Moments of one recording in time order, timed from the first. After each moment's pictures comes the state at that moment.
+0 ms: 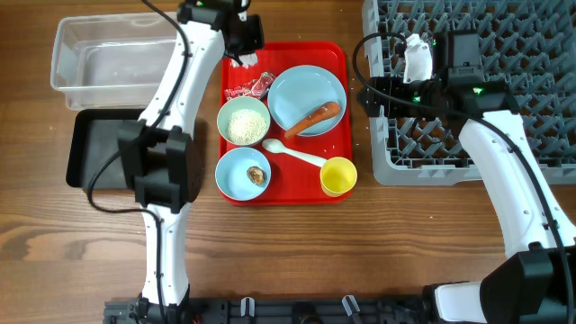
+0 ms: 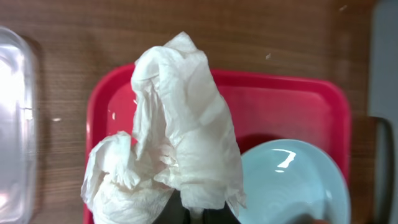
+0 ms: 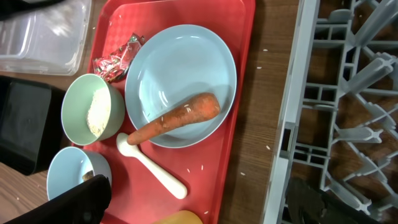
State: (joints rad) left arm -0.25 2.33 2.26 -0.99 0.08 -0.35; right arm 0.10 1.57 1.33 -0.76 -0.39 0.11
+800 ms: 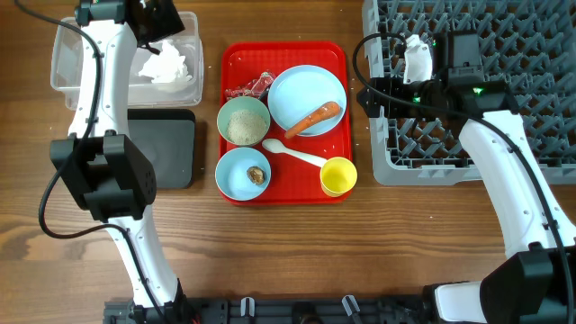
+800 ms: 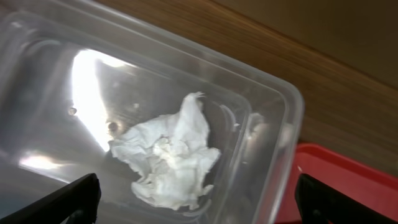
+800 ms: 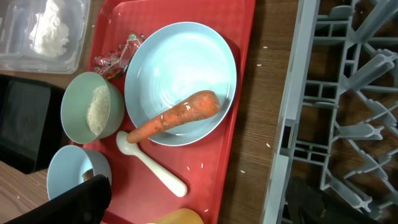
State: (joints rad) left arm 0.05 2.22 2.18 -0.96 -0.04 -0.32; right arm 0.10 1.57 1.33 -0.77 -0.39 0.11
